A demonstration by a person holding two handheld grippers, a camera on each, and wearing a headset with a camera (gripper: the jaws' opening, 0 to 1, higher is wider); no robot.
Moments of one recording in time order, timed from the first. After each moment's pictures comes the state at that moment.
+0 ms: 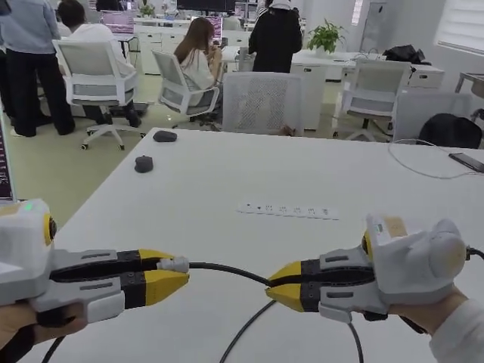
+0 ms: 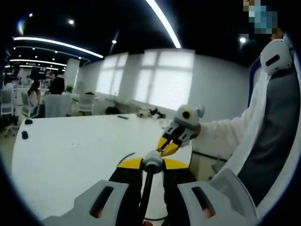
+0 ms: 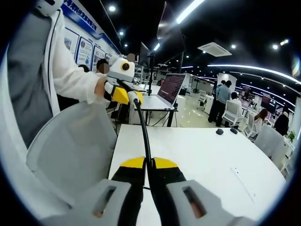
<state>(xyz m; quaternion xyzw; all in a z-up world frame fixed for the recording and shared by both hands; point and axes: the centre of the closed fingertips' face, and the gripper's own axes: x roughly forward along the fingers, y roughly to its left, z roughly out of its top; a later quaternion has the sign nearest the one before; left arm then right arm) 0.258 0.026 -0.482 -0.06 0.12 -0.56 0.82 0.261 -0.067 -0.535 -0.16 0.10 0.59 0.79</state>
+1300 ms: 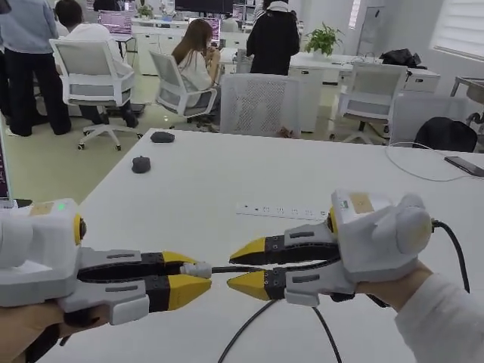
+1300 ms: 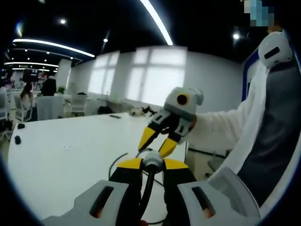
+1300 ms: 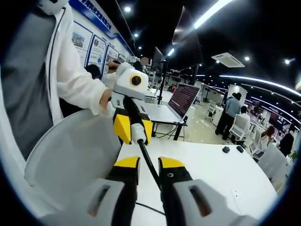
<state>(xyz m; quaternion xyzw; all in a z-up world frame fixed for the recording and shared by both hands) 0.251 -0.002 -0.486 -0.04 0.11 -0.60 0.79 0.257 -0.011 -0.498 -0.19 0.06 0.63 0.75</state>
